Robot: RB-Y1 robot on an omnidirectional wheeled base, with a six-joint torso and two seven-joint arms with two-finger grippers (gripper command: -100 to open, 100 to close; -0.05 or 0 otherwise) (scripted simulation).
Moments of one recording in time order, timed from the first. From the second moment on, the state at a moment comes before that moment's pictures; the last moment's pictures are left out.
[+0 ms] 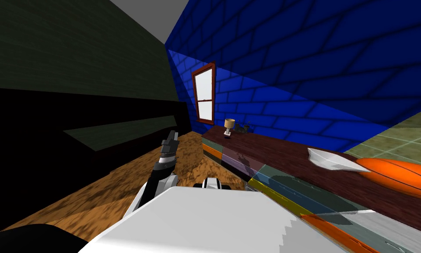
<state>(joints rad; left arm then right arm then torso) 0.53 0.01 -0.01 -2.37 -0.07 -0.47 -0.10 0.39 -0.18 0.26 -1.22 1.40 0.73 -0.11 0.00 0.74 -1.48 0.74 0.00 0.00</state>
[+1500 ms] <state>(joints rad) 0.53 0.01 -0.01 -2.37 -0.07 -0.47 -0.10 0.33 -0.23 0.37 -0.86 1.80 1.09 -0.03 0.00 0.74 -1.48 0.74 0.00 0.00</state>
